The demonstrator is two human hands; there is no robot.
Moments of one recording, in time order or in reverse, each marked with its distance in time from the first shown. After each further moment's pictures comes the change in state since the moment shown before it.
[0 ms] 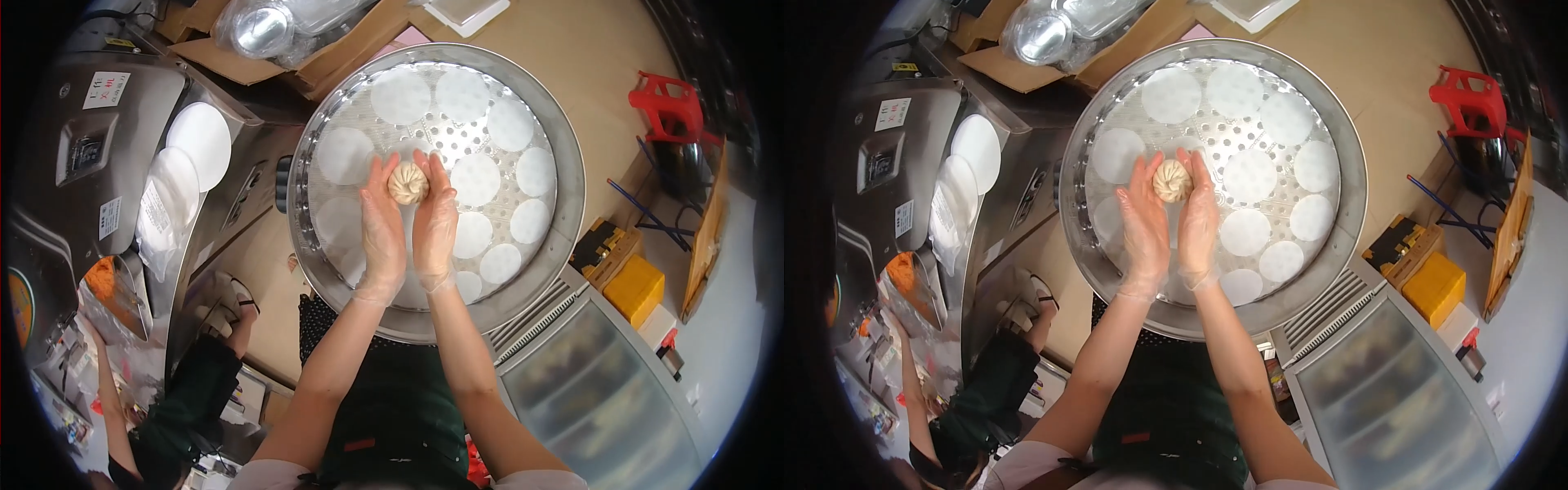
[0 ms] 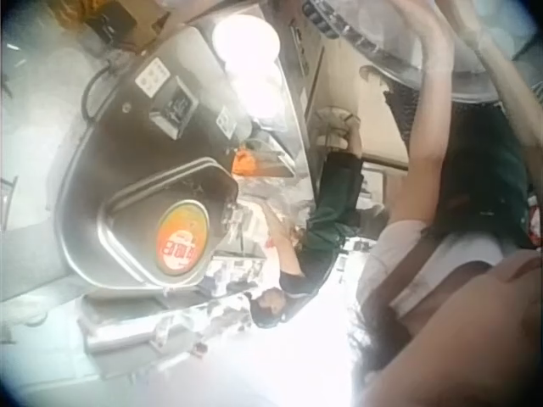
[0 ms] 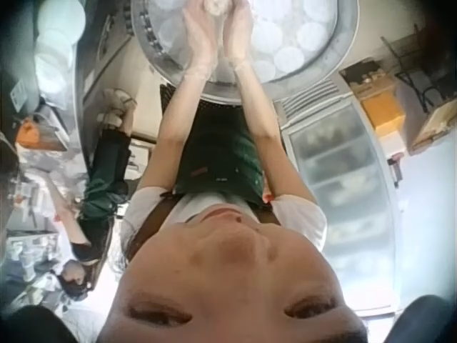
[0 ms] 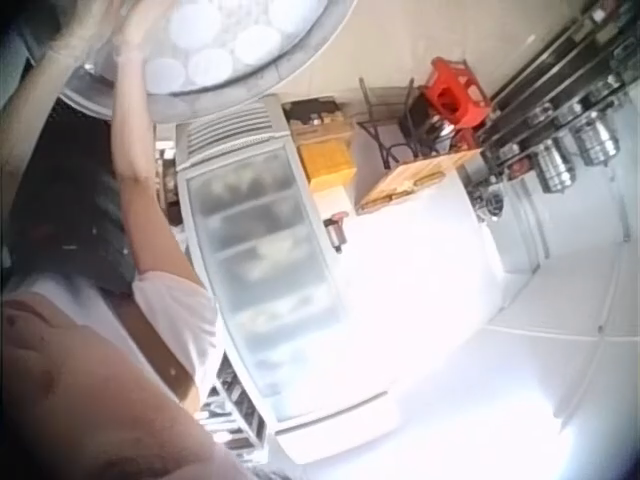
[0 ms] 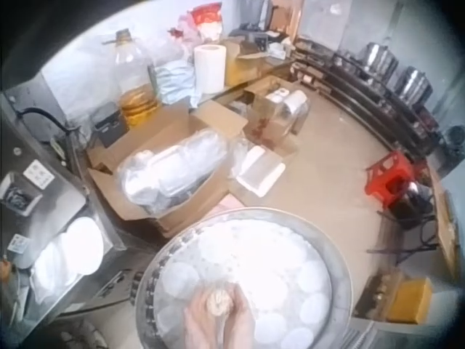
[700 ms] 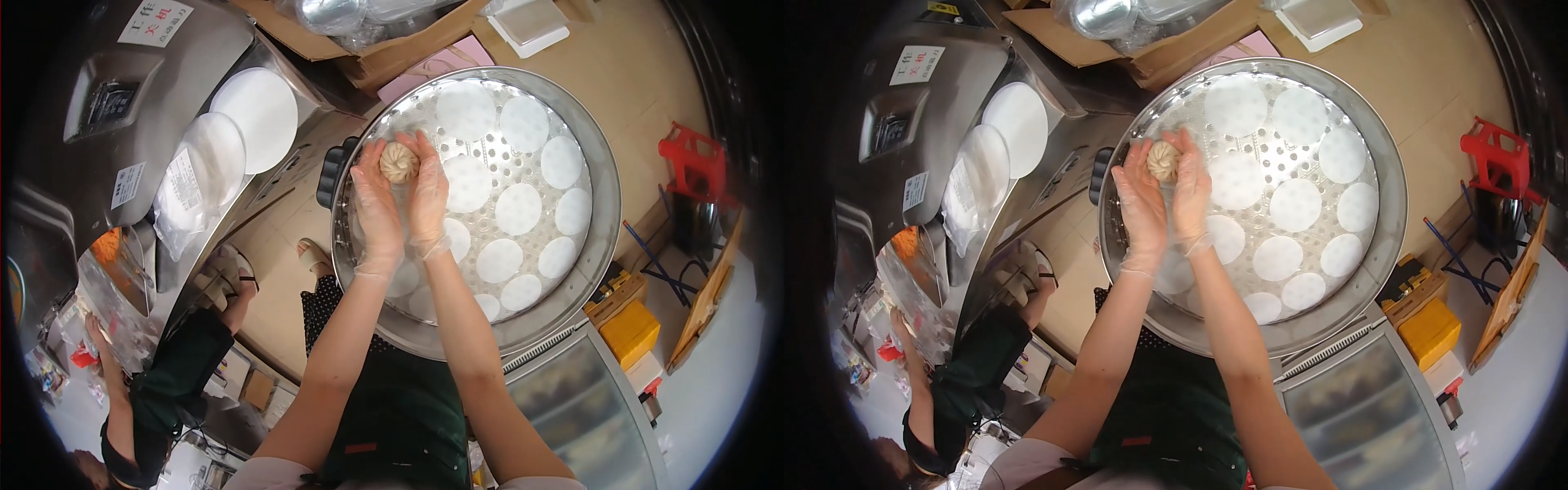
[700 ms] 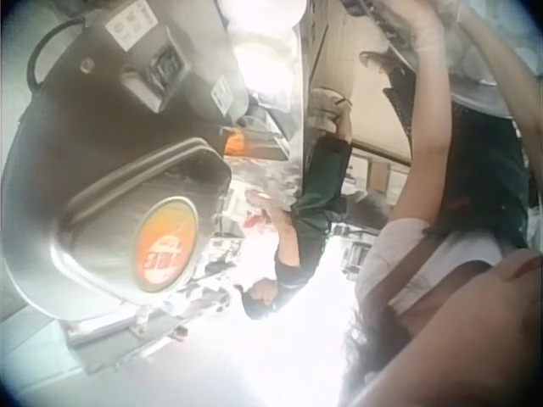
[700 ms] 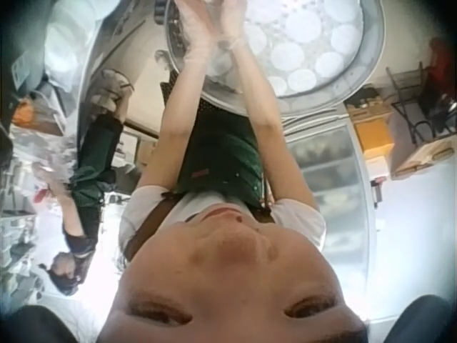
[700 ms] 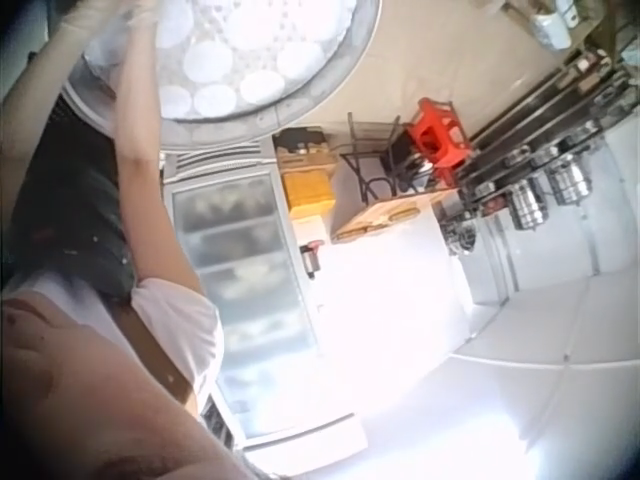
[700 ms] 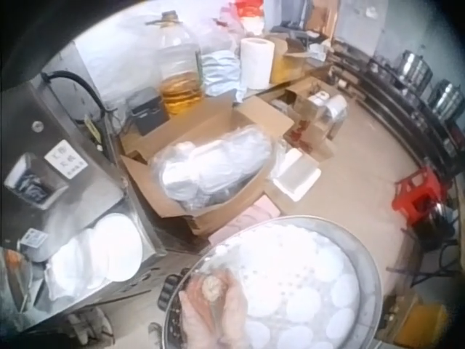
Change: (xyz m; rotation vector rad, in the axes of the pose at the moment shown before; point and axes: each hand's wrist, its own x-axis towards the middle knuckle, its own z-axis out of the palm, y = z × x) left_hand 0.055 -0.010 -0.071 -0.075 0.250 0.144; right_hand 0.047 0.065 0.057 -0.045 -0.218 0.046
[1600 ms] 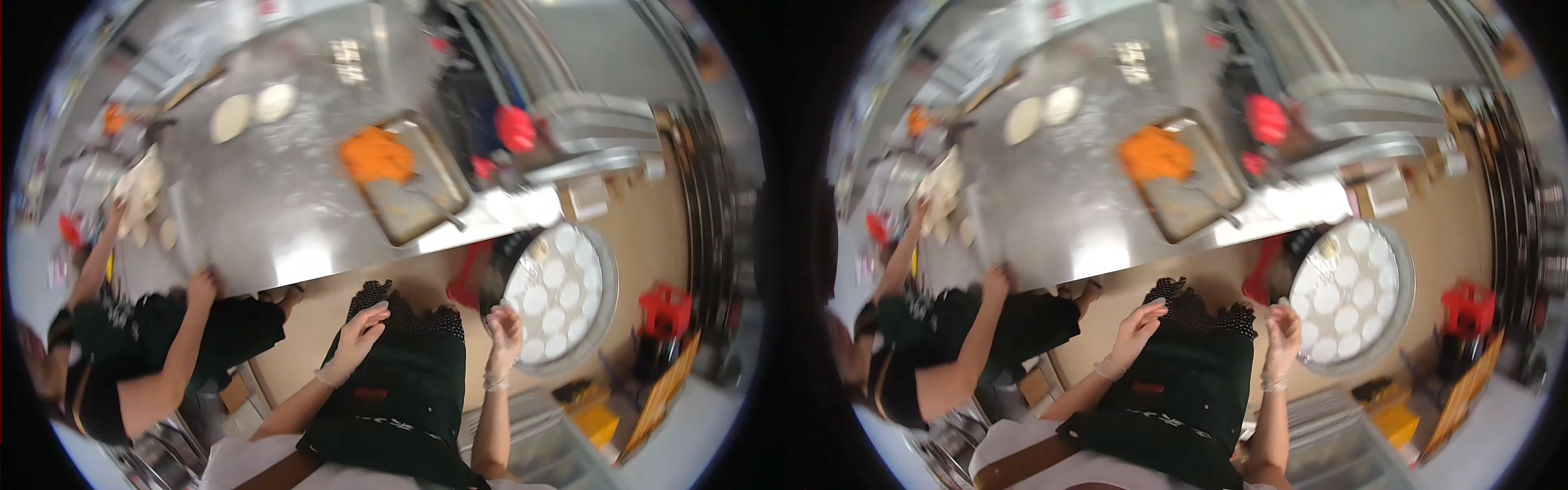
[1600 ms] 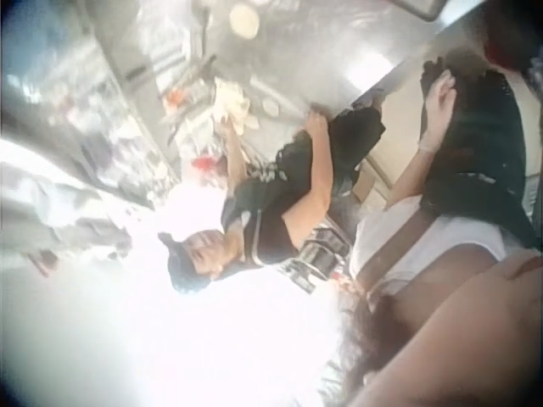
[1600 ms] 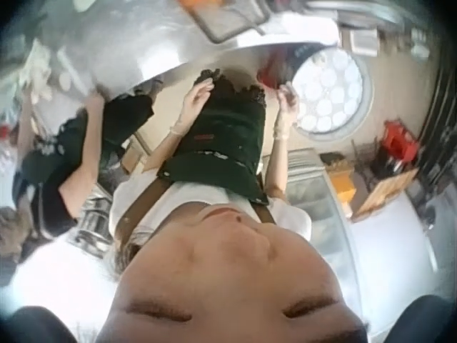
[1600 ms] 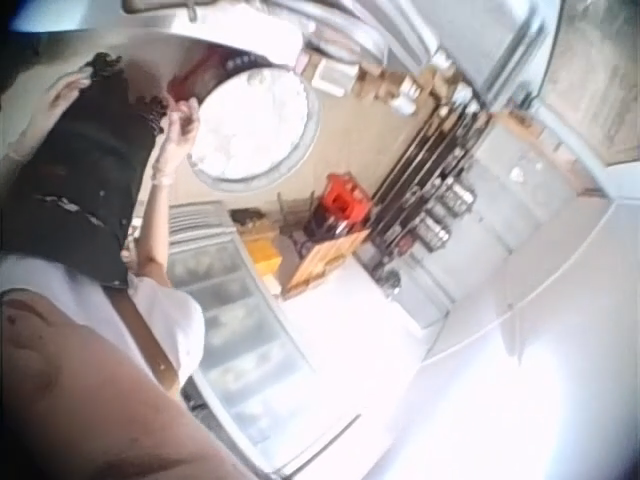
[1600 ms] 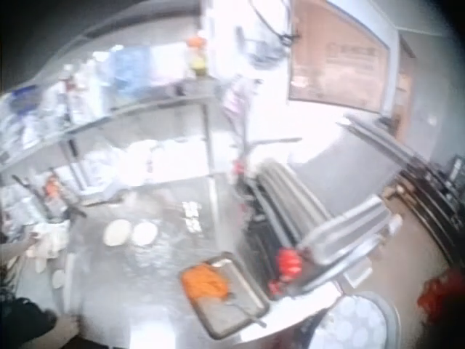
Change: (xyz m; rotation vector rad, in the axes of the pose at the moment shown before) left_hand -0.225 0.277 -0.360 0.366 -0.083 0.035; right_hand -0.273 -0.100 0.172 -0.359 0.000 0.016
